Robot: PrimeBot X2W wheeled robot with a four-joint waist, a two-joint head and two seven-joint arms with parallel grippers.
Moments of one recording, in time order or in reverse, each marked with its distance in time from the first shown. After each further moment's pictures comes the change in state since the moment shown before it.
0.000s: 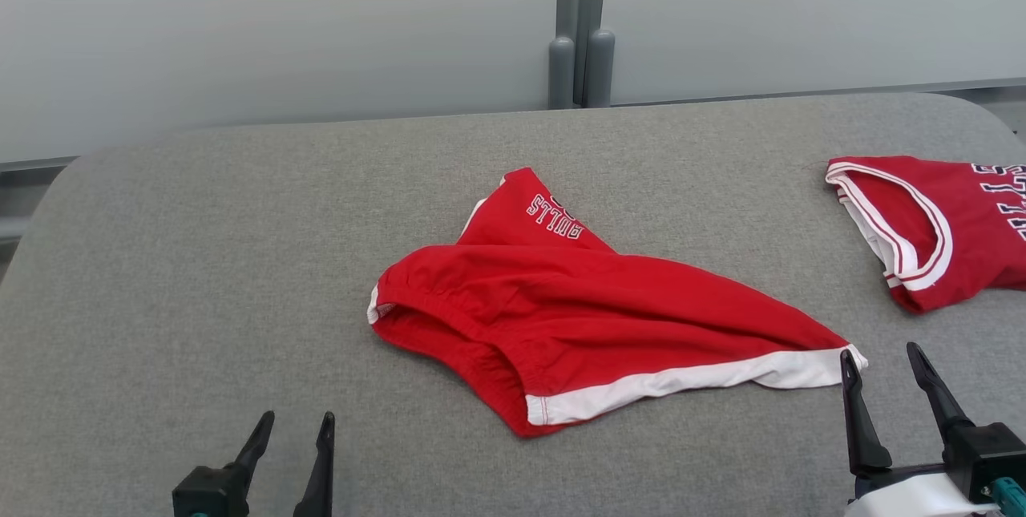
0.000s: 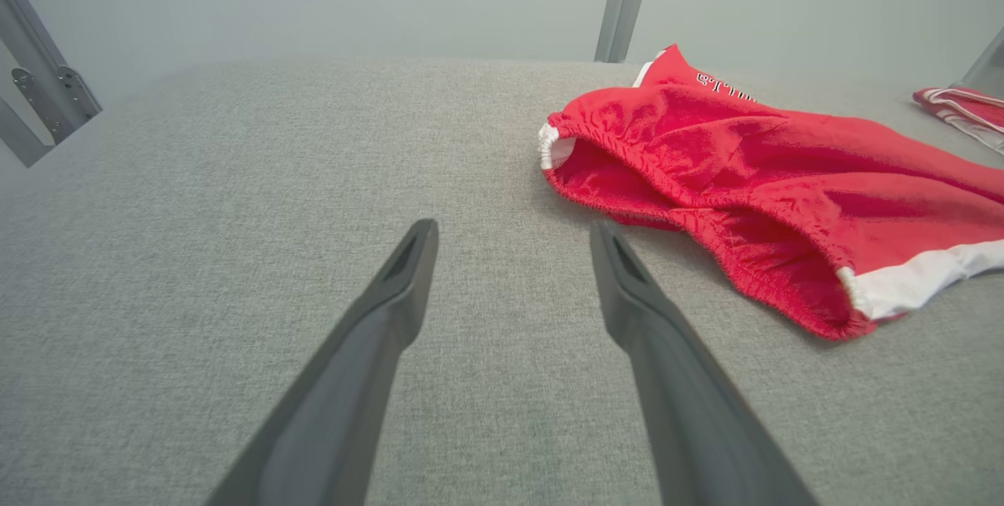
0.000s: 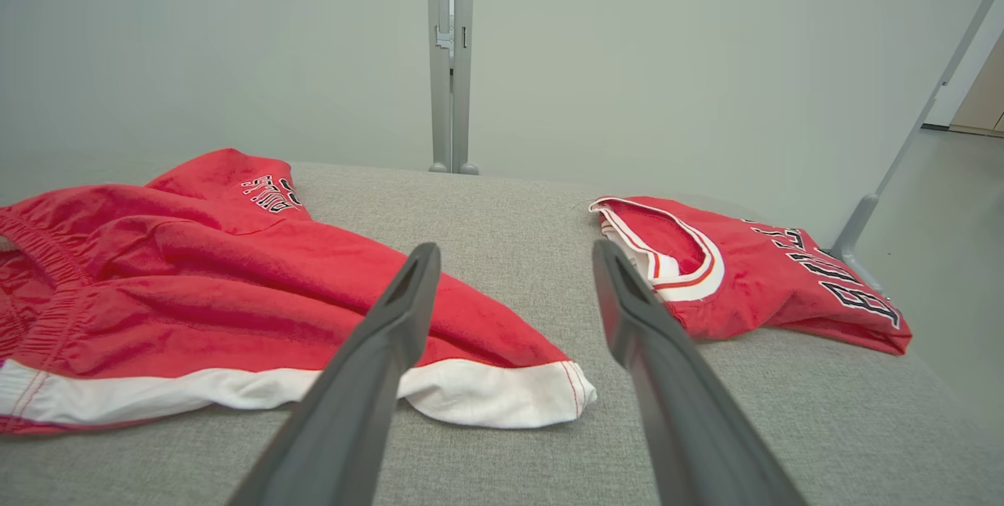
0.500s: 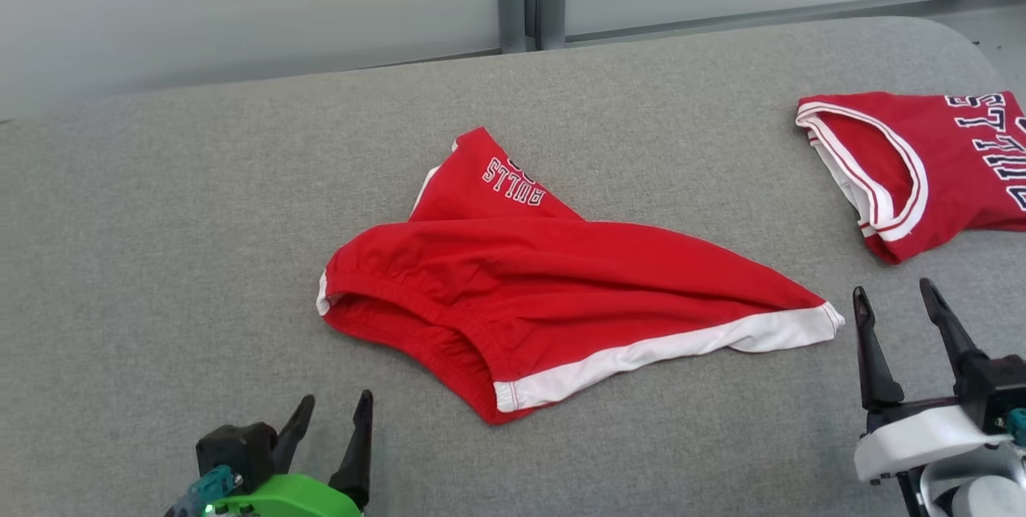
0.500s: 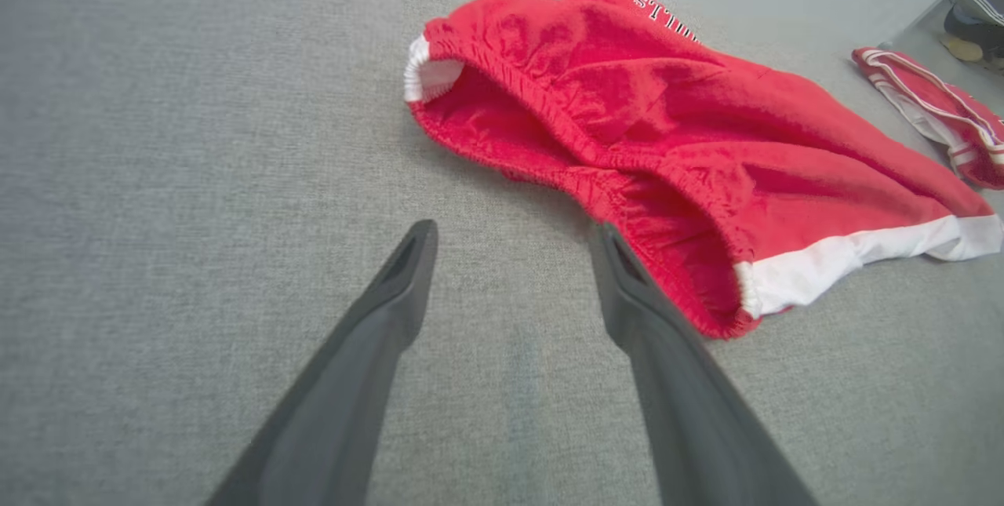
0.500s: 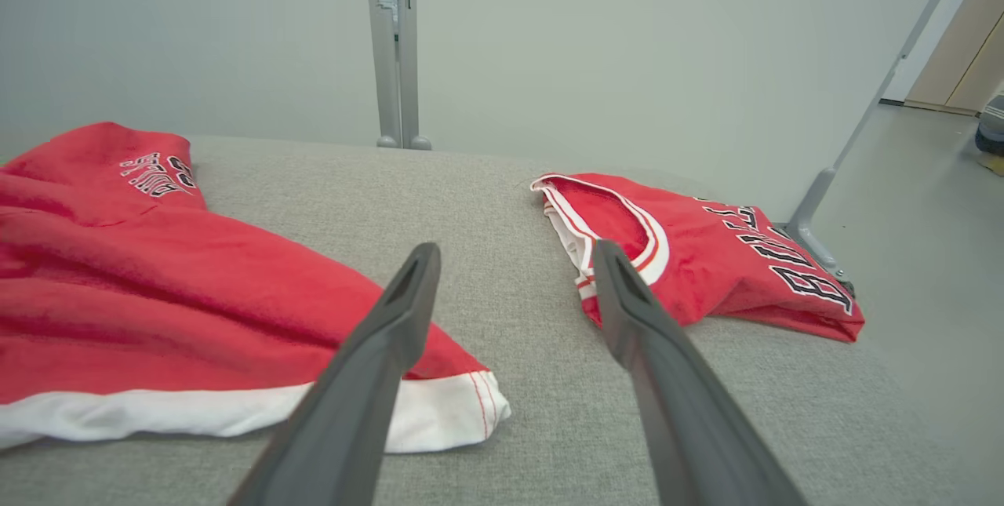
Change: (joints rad) left arm -0.021 -0.020 -0.028 -0.159 -0.115 0.073 0.225; right arm -0.155 -0.087 0.006 0.107 0.051 0.000 0.000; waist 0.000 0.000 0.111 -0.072
